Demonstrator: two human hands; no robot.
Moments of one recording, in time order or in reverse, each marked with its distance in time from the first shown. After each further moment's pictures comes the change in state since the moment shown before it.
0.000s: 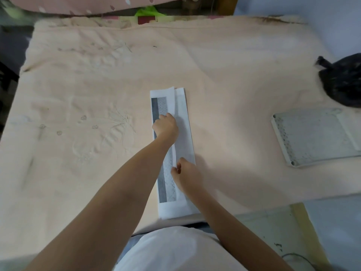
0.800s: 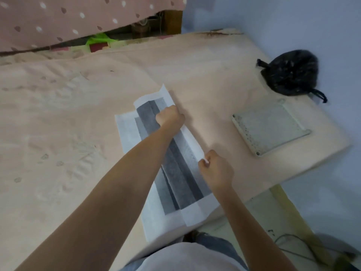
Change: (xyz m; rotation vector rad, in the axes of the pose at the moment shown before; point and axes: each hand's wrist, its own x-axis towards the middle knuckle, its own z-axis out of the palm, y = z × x) left_hand 0.013 0.108 -0.062 -0.196 0.025 0.255; right_hand -0.016 0.054 -0.113 -0.150 0.417 0.236
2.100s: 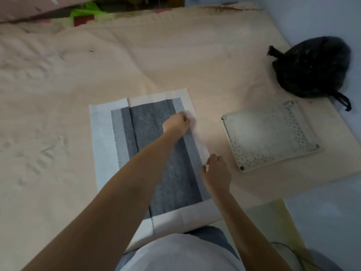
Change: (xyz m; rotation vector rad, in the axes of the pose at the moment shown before) left_hand 0.042 0.090 0.097 -0.161 -0.126 -0.016; right_hand 0.098 0.122 0.012 -0.092 -0.079 -0.096
